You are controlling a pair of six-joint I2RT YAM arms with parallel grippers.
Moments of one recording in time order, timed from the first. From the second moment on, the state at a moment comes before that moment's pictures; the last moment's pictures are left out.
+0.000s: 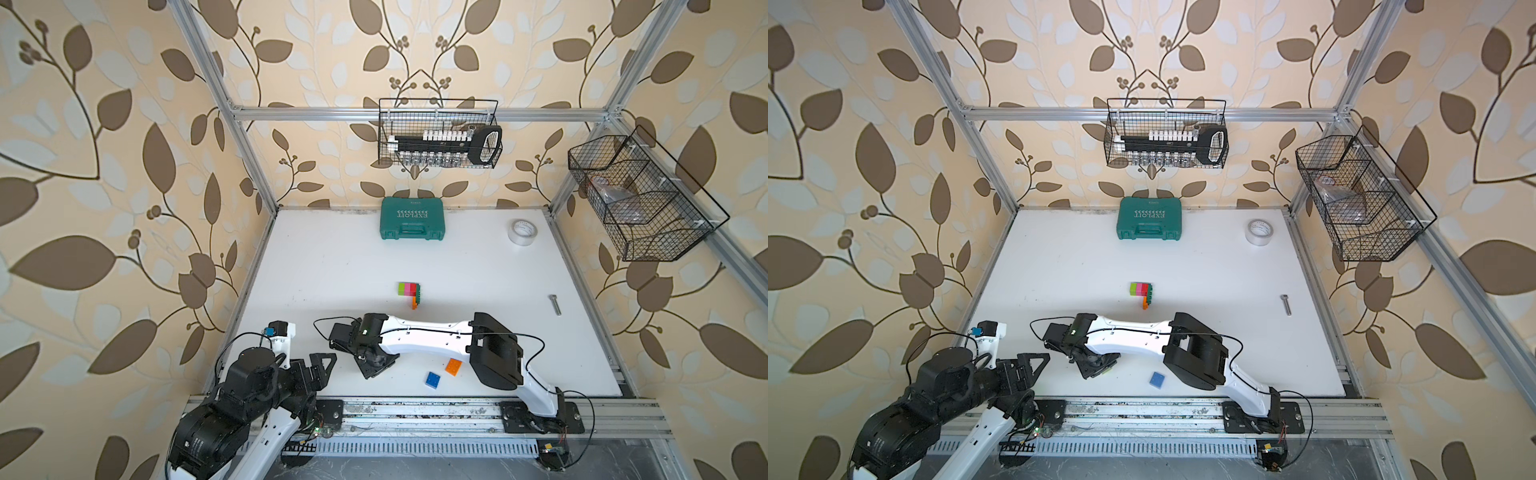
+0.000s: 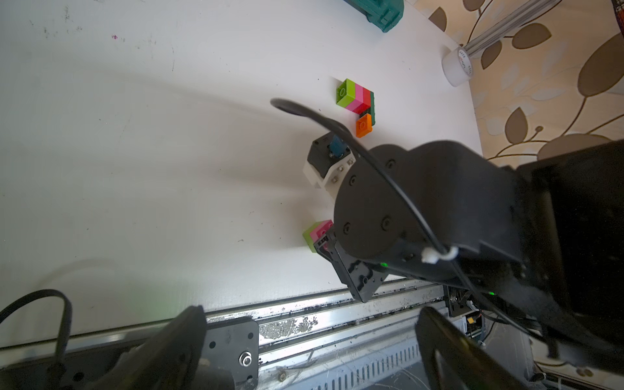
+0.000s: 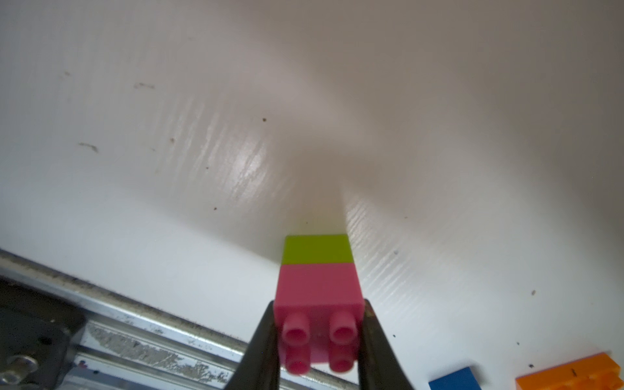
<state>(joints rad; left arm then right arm) -0.36 0.19 0.87 -1.39 0.17 -0.63 1.27 2.26 1.86 -1.17 0.08 0.76</state>
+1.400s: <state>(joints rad) -0.36 0.27 0.86 -1.39 0.17 -0.63 1.00 2.07 1.69 -1.14 0.09 0.49</state>
